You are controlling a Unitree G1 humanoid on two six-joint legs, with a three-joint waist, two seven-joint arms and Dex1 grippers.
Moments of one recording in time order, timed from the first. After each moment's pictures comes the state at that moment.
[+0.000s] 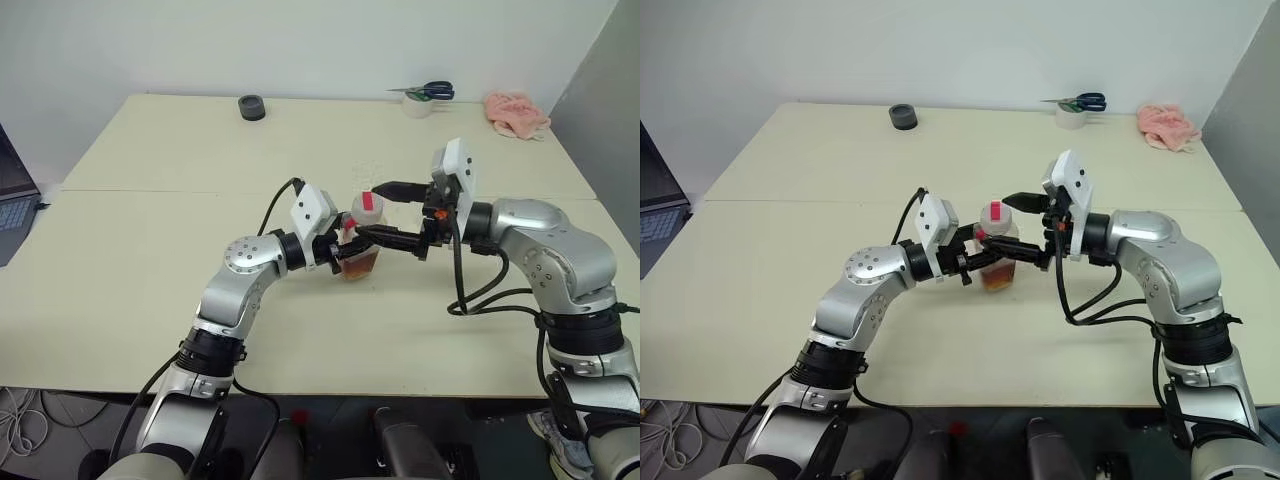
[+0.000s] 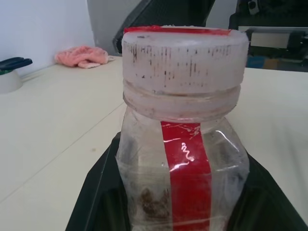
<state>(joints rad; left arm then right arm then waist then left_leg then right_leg) -0.60 0.30 -0.15 0.03 -0.29 0.30 -0.85 -0.72 -0.51 0.06 -0.20 0.52 0.75 0.86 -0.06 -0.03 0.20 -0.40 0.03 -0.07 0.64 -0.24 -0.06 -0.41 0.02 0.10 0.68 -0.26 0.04</state>
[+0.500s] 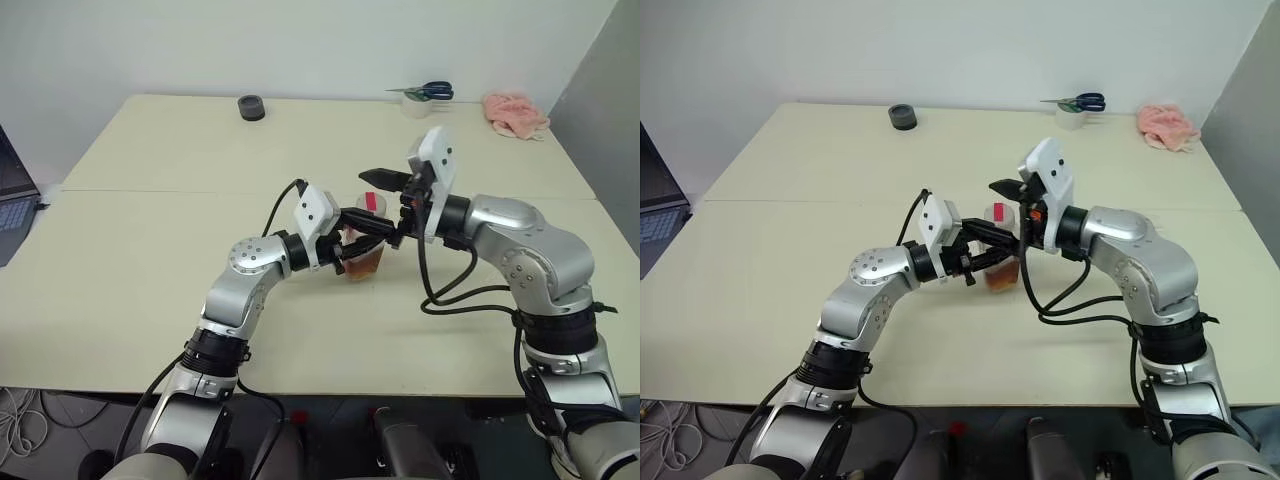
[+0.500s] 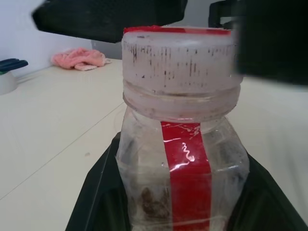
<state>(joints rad) -0.59 0.28 -0.15 0.04 -0.29 0.30 -0.84 -0.77 -0.40 0.09 -0.25 0.50 0.82 0.66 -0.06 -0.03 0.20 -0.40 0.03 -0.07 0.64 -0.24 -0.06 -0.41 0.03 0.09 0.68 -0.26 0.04</state>
